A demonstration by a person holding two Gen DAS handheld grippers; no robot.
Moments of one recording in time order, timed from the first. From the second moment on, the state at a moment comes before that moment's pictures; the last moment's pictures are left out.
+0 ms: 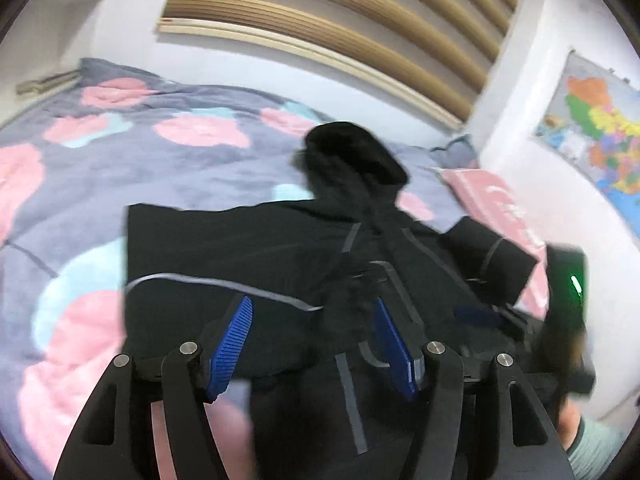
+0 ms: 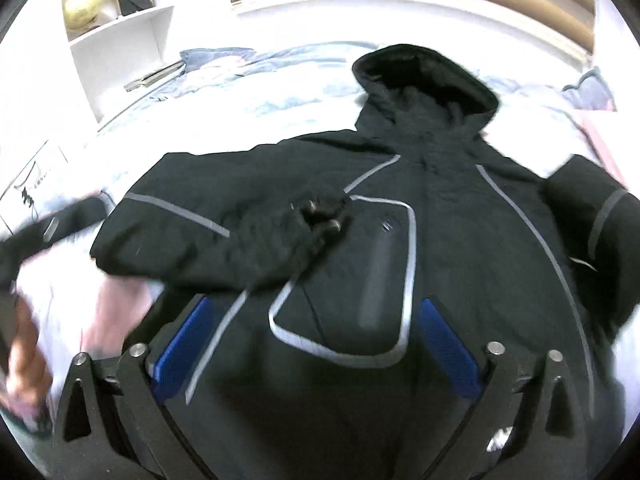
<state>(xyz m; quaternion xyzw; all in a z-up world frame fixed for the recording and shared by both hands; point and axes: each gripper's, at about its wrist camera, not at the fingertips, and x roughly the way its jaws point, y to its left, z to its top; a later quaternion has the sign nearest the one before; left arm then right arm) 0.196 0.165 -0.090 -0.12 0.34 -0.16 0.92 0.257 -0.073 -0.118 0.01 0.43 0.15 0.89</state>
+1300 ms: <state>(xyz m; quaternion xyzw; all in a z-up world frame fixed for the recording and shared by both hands) 0.298 0.030 -0.154 -0.04 0.46 -0.15 0.87 0.329 -0.278 -0.122 -0.01 0.43 -0.01 0.90</state>
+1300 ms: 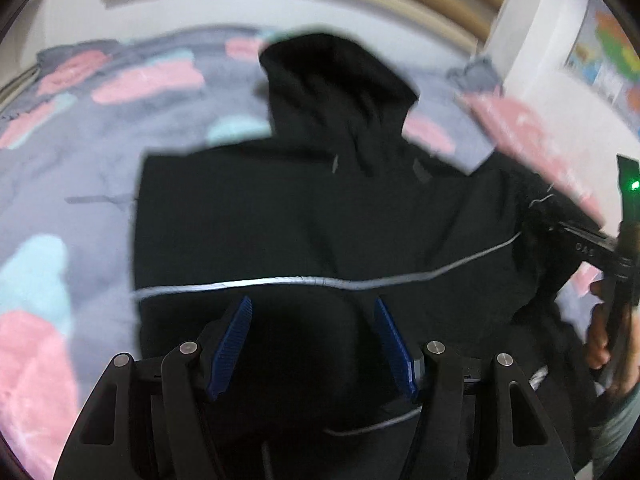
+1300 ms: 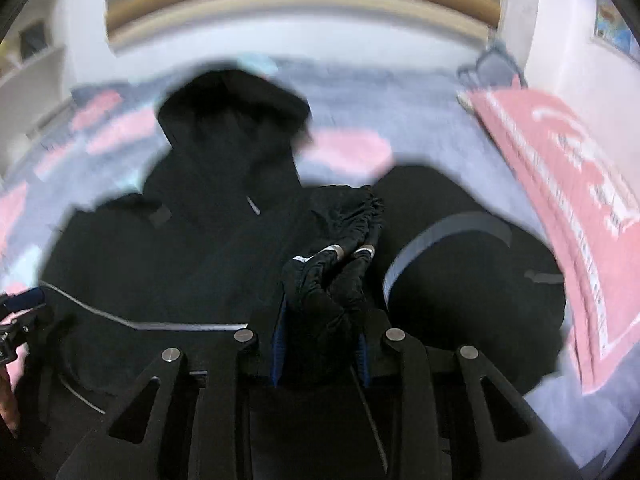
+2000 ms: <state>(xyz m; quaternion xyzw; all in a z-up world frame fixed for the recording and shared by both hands) 0.266 -0.063 -0.093 0.03 0.43 -0.21 0.88 0.217 -0.365 -0.107 0.02 0.42 0.04 0.91</state>
